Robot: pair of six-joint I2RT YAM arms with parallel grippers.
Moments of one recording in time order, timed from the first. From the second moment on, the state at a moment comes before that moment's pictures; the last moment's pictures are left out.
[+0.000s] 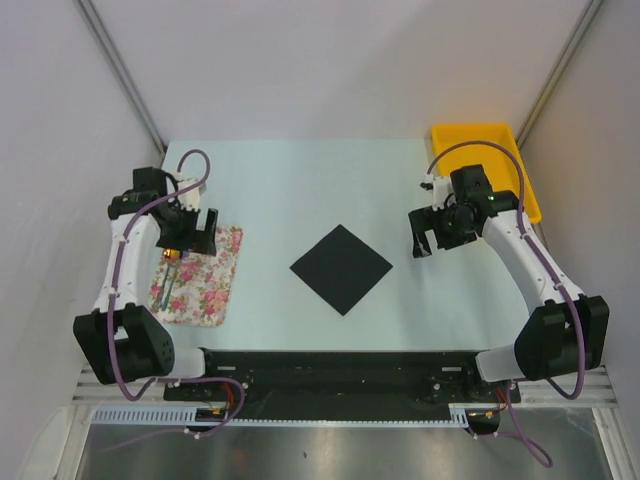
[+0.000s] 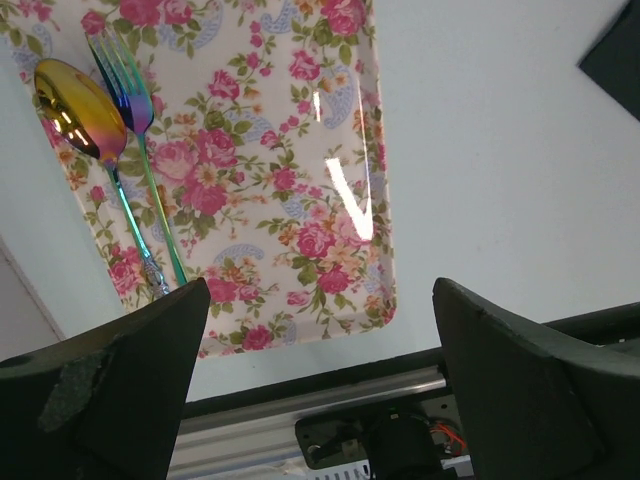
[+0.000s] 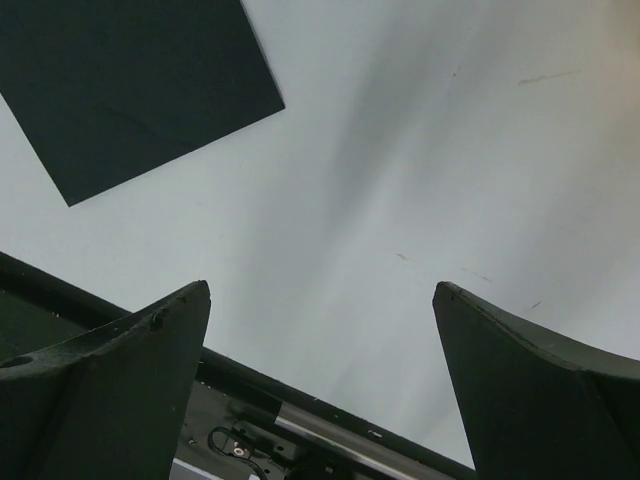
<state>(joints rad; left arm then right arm) 0.17 1.37 1.28 -1.08 0.21 0.32 0.18 1.40 1.24 -0.94 -0.24 -0.14</state>
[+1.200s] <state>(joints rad) 0.47 1.72 1.23 -0.95 0.27 0.63 0.19 1.43 1.20 -0.94 -0.24 -0.14</state>
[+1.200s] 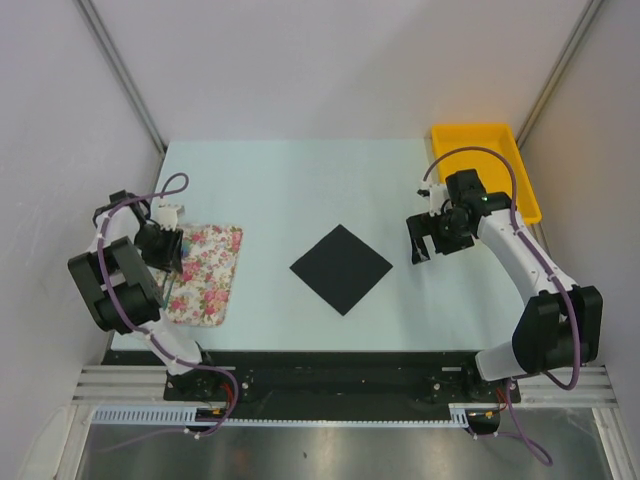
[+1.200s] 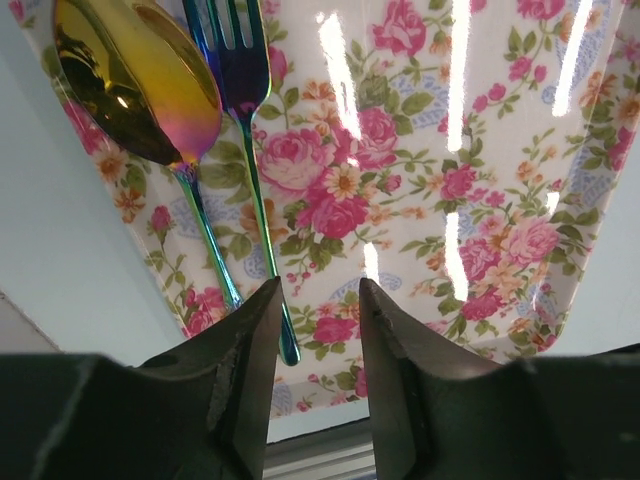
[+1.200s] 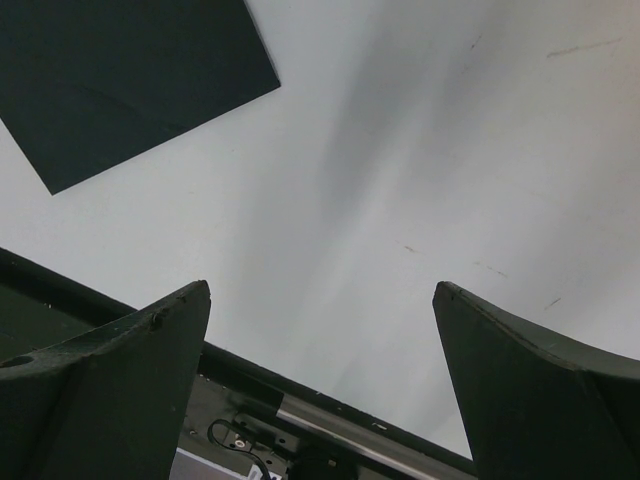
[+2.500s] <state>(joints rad) 0.45 1.89 1.35 -0.95 0.30 0.55 0.19 1.45 1.20 -0.94 -0.27 -0.12</state>
